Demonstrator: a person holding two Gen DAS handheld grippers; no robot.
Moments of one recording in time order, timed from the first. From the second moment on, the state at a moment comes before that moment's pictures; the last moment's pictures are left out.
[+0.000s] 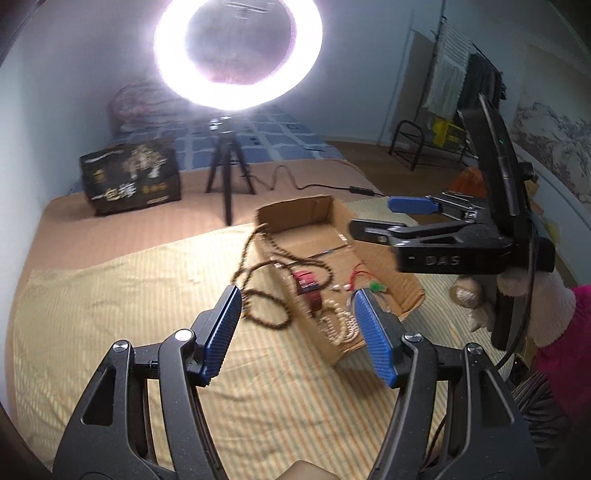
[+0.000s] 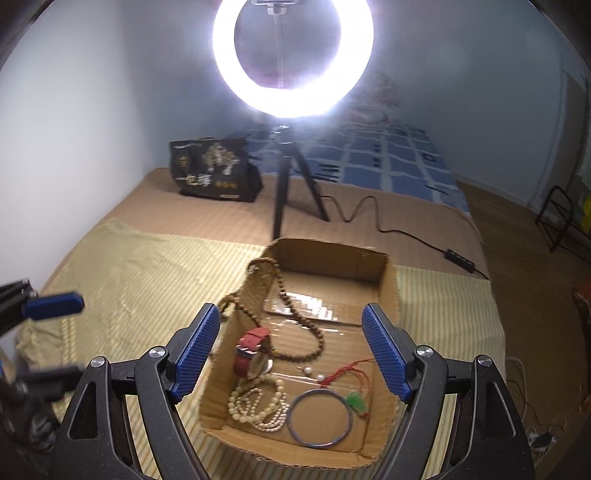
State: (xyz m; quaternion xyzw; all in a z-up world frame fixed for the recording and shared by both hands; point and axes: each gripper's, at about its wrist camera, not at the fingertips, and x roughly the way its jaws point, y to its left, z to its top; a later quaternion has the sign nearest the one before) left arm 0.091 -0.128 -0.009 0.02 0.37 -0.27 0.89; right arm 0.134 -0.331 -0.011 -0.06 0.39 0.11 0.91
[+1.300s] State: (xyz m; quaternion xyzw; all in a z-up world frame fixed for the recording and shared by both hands) left arm 0.103 -0.047 0.000 -0.07 0.38 -0.24 0.89; right arm 0.209 -0.237 -0.101 -0.23 0.51 0.16 0.82
